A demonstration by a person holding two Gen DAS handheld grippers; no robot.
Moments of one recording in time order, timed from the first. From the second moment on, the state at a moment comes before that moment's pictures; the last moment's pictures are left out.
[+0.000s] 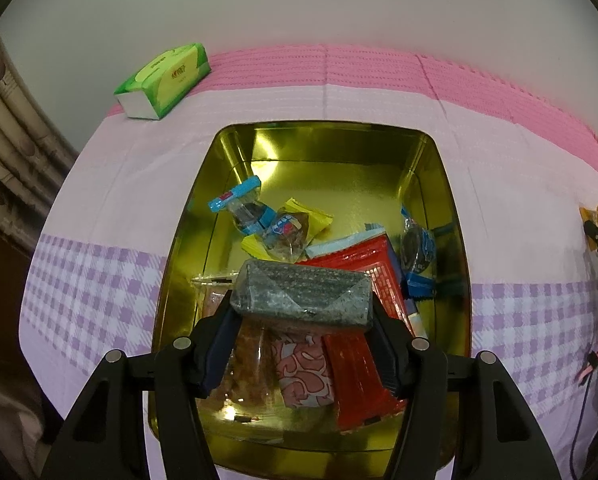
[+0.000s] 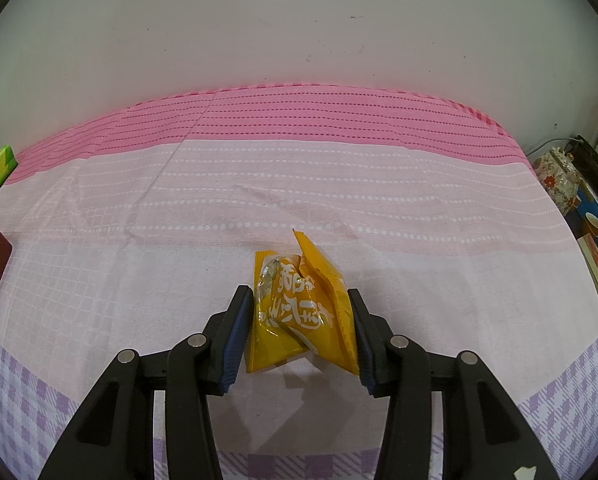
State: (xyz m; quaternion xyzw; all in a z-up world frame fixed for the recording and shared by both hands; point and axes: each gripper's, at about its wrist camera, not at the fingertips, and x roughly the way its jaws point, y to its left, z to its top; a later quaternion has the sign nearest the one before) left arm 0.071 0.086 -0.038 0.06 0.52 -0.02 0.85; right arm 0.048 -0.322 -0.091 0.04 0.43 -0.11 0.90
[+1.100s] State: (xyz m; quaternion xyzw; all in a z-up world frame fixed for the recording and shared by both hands) left arm 0.054 0.140 -0.005 0.03 0.46 0.02 0.89; right arm 0.049 -0.326 -0.091 0.05 0.43 -0.12 0.89
